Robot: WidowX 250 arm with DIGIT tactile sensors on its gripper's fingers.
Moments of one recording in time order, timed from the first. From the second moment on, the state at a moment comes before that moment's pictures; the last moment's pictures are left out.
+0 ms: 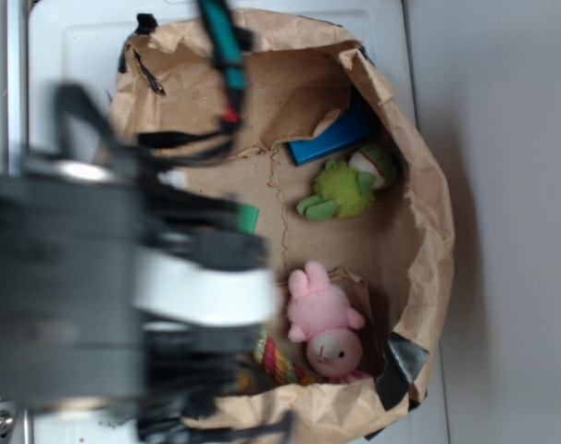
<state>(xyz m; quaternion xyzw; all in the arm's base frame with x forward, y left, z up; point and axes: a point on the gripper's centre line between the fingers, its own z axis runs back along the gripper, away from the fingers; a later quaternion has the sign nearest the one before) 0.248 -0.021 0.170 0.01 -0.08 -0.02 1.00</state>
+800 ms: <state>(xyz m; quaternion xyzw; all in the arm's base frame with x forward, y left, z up) 0.283 -0.001 0.135 0.00 -0.09 -0.10 0.99</state>
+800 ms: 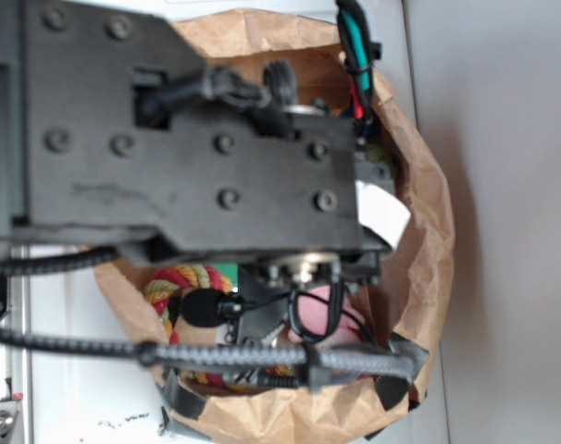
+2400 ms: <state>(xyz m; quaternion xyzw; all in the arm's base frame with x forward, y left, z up) 0.289 -0.026 0.089 0.00 -0.10 -0.24 0.96</state>
